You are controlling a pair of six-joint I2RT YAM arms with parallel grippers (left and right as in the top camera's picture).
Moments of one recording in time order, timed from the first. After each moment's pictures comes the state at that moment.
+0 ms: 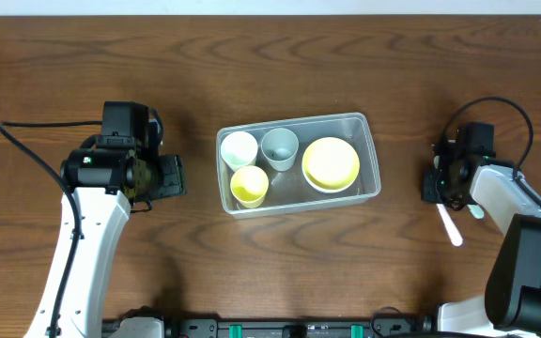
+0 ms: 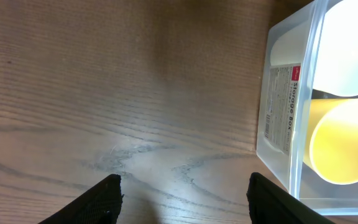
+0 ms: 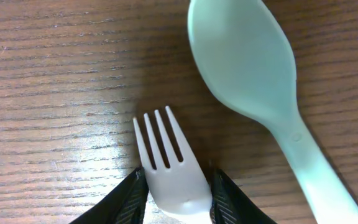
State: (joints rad) left arm -0.04 1.30 1.12 -1.10 0.04 -0.21; right arm -0.18 1.67 0.83 -0.53 -0.02 -0.06
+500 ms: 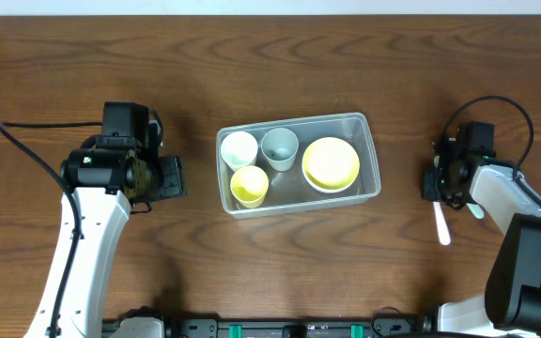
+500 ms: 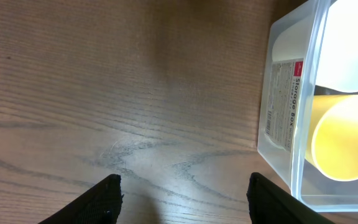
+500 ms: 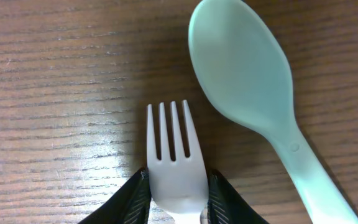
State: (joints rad) left arm -0.04 1.30 1.12 -1.11 0.04 -0.21; right arm -0.18 1.67 0.83 -0.50 -0.02 -0.06
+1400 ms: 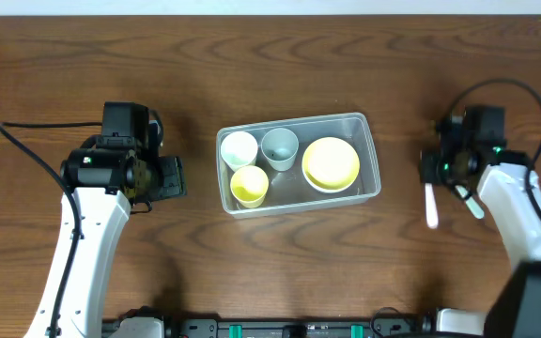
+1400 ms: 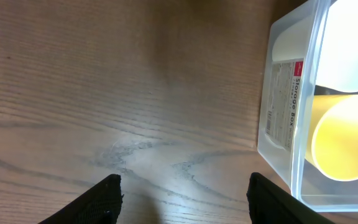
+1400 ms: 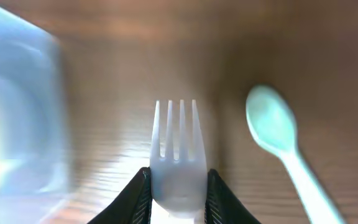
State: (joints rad) left arm -0.04 1.30 1.12 -1.11 0.04 -0.21; right arm -0.10 1.47 1.00 -0.69 -0.15 -0.04
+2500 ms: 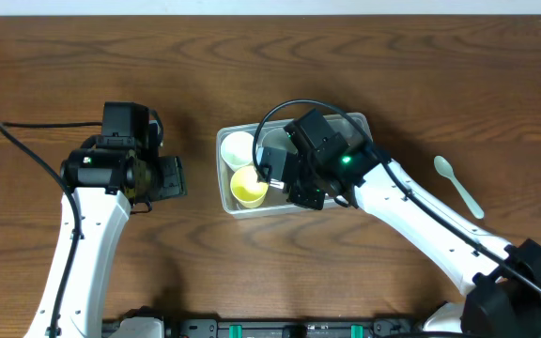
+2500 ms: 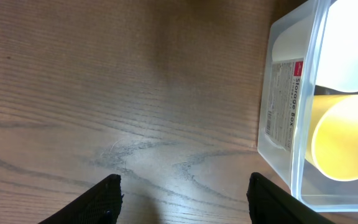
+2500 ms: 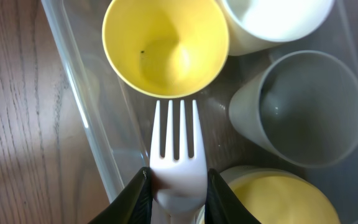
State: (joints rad) left arm -0.04 1.30 1.12 -1.11 0.04 -0.21; right arm 0.68 1.63 1.23 -0.77 -0.19 -0.63
